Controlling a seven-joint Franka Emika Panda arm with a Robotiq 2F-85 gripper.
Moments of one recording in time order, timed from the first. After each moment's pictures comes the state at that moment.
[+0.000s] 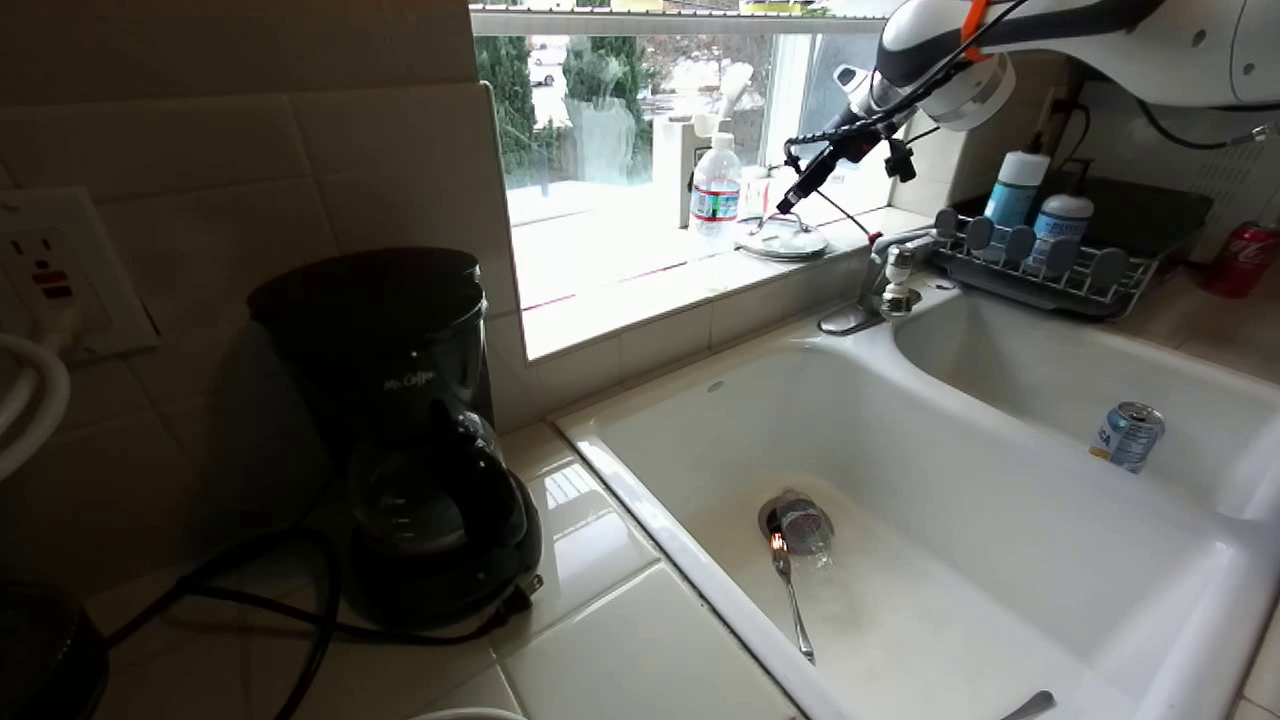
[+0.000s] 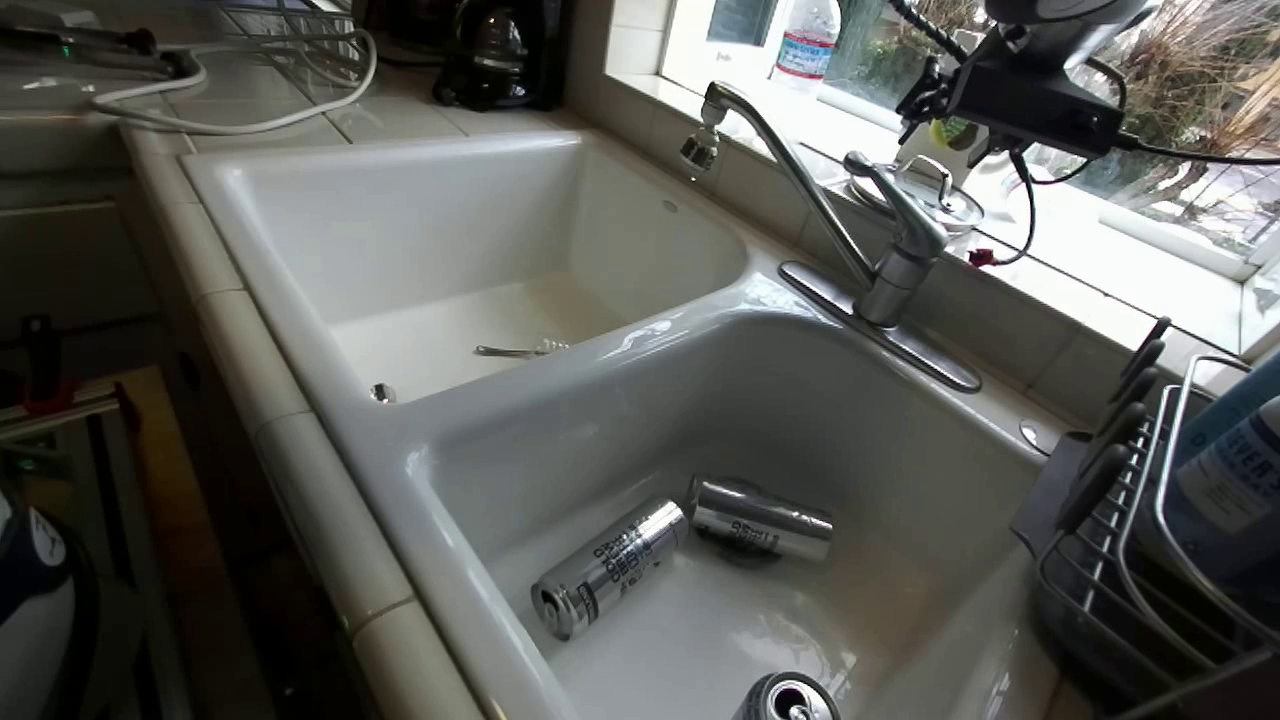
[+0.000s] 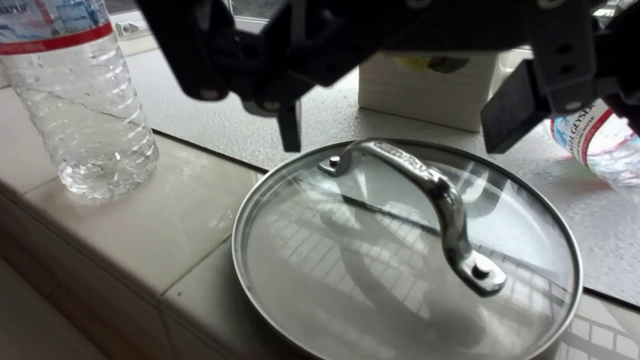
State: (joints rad) arm -0.29 0.74 0.17 -1.04 0.41 2.20 -0.98
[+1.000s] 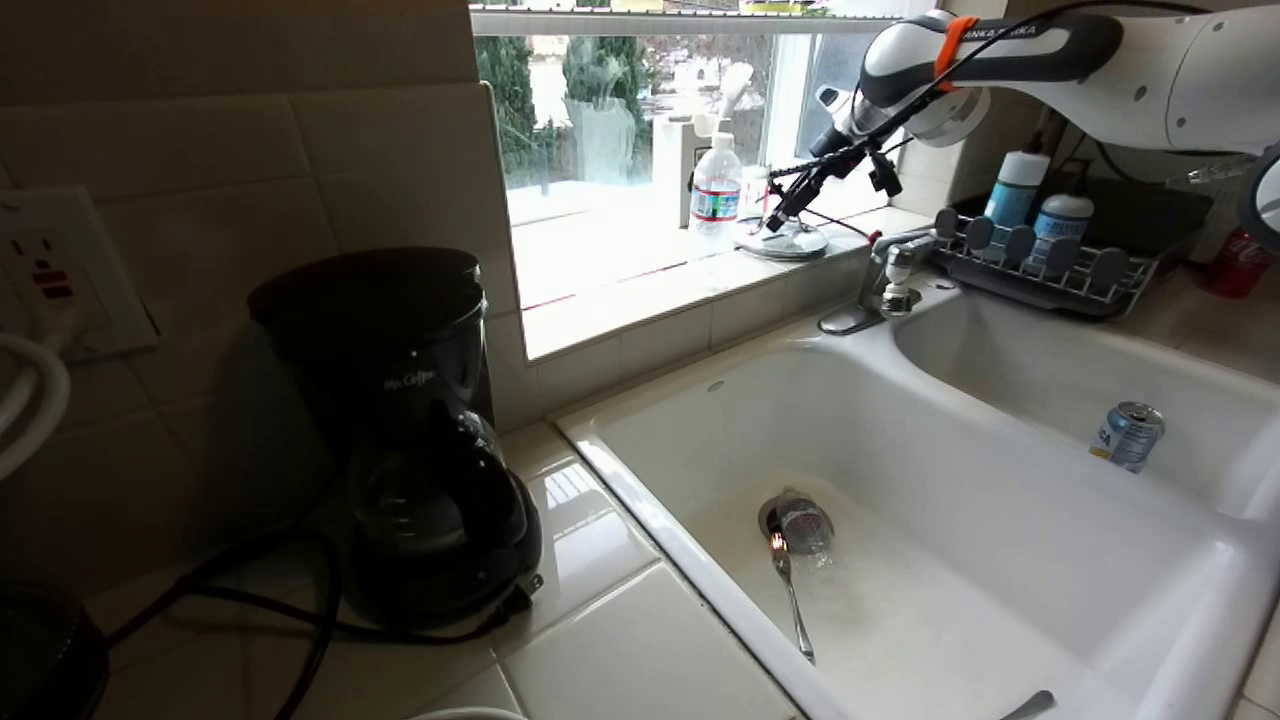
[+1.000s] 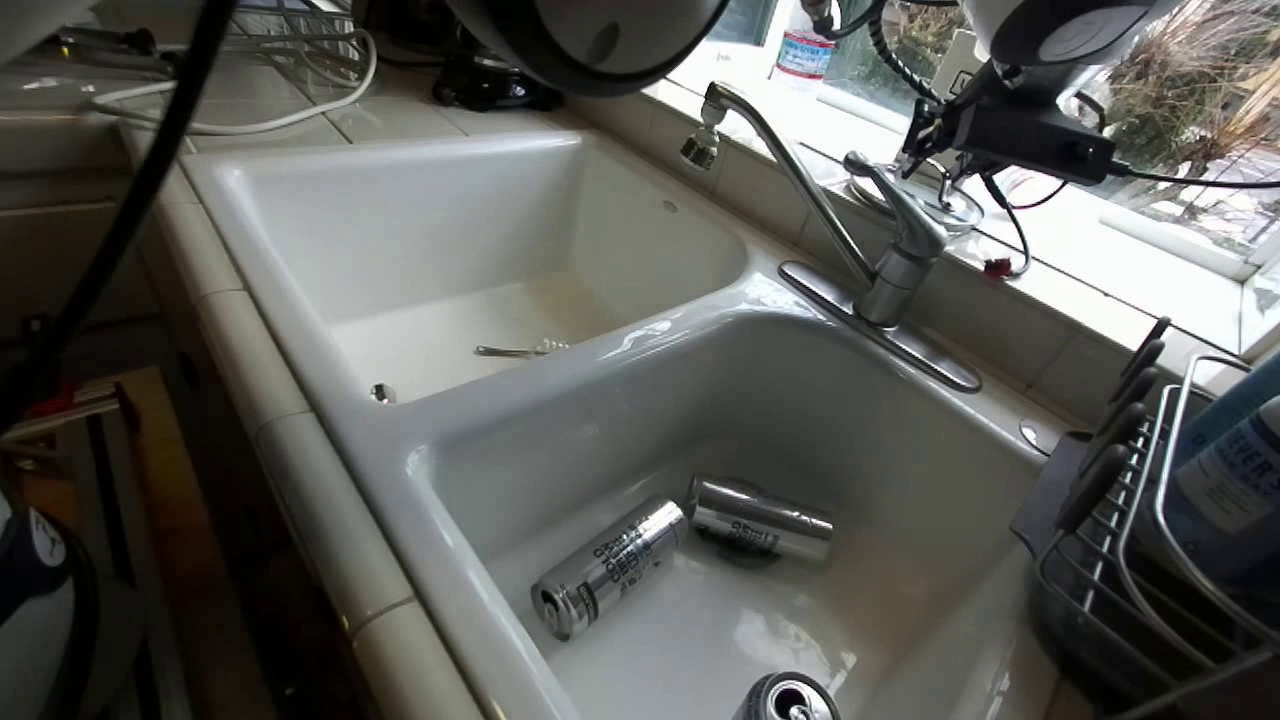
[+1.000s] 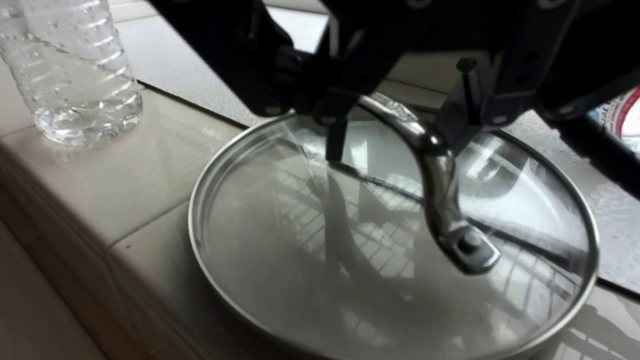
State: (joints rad) arm -0.28 0.91 0.17 -0.80 0.36 2.09 -1.03
